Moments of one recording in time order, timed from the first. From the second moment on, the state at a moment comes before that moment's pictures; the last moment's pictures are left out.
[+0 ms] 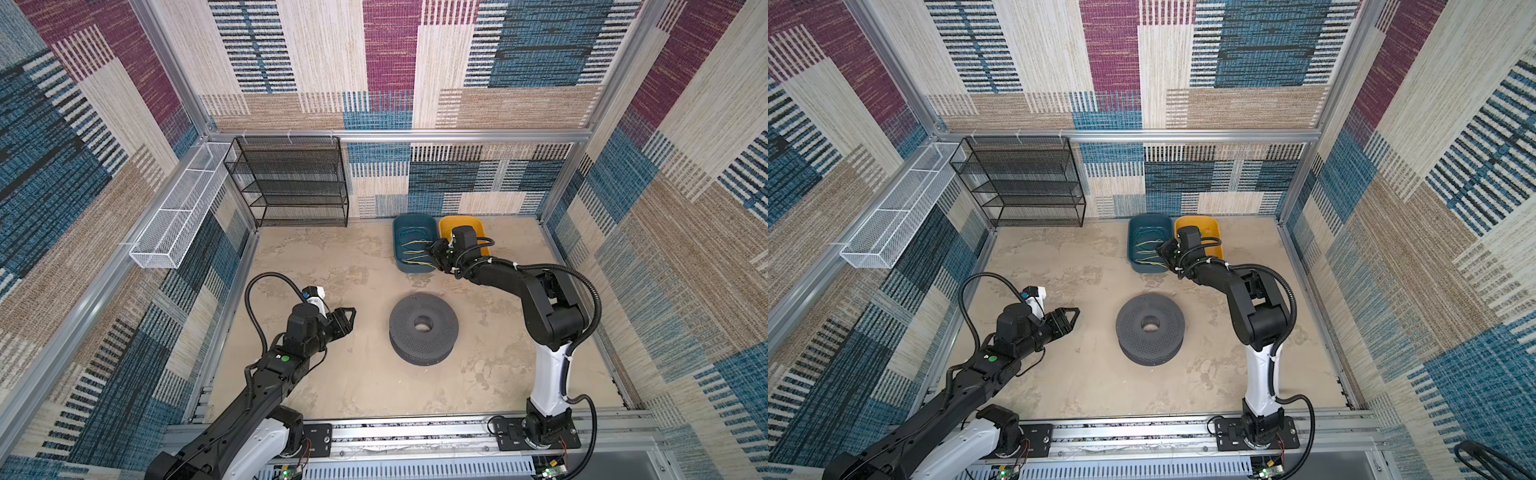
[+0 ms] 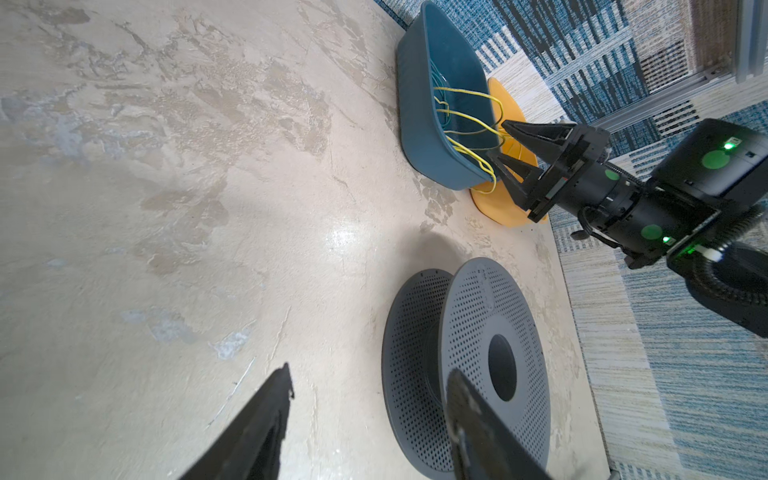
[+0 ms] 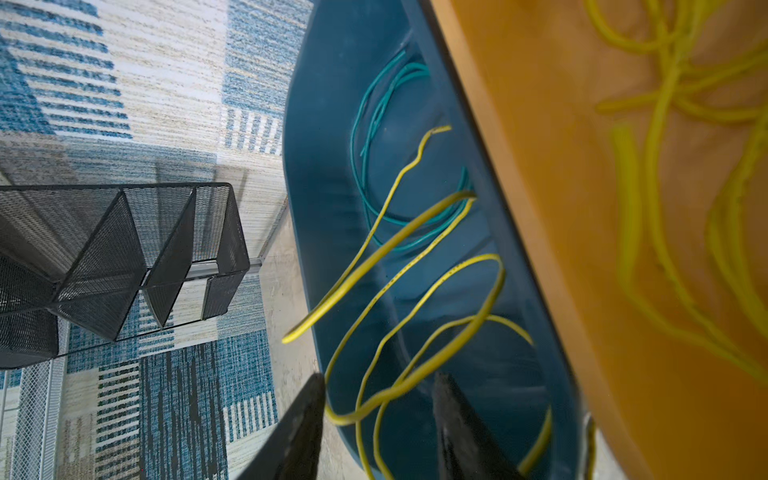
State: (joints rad) left arm -0.36 0.87 0.42 -0.07 0.16 -0.74; right arm 0.31 2.04 1.32 0.15 -0.30 1.14
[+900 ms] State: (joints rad) left arm -0.36 0.87 0.45 -0.07 0.16 -0.75; right arm 0.31 2.05 1.33 0.32 -0.41 1.26
